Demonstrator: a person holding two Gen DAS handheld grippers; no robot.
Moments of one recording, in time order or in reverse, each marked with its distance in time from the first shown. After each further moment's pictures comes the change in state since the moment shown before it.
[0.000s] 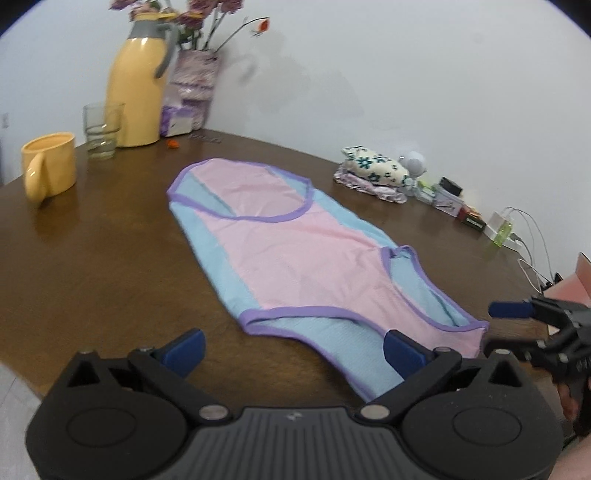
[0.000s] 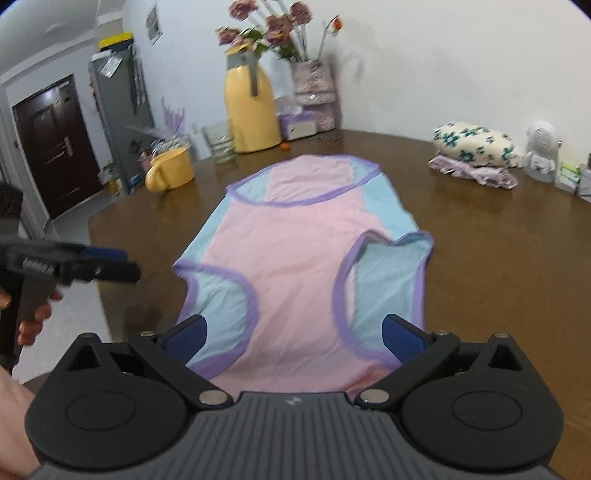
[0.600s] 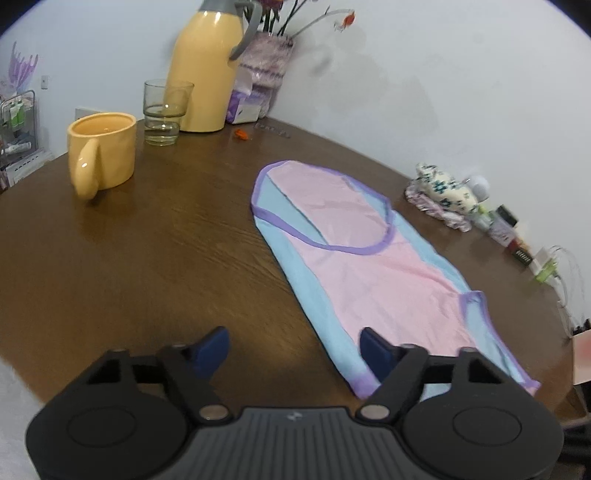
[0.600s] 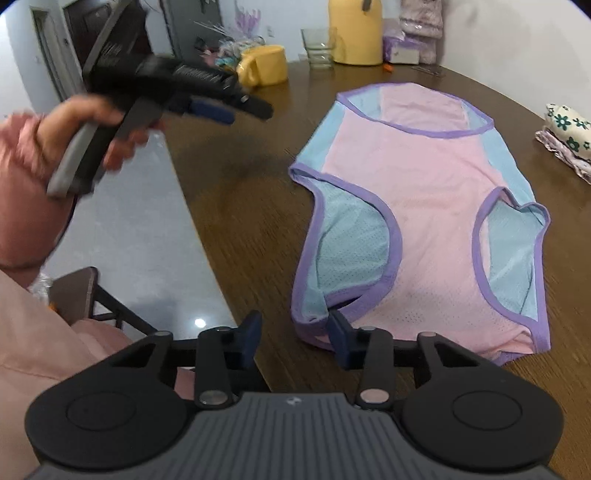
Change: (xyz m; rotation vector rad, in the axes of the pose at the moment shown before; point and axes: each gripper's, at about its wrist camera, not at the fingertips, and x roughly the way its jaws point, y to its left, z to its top) left arm 0.031 0.081 0.066 -0.111 0.079 0.095; right arm 0.021 0.099 0.000 -0.184 0.303 0.097
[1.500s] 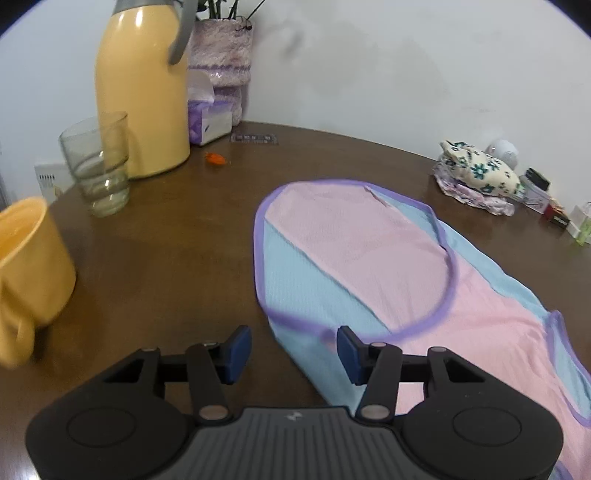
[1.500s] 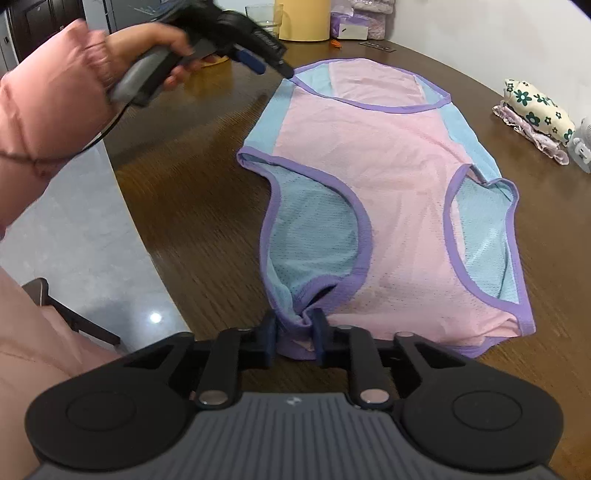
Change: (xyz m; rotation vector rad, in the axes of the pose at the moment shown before) left arm 0.118 0.002 0.098 0.239 0.015 0.048; right arm 0.027 0.003 0.009 0.071 0.070 -0.162
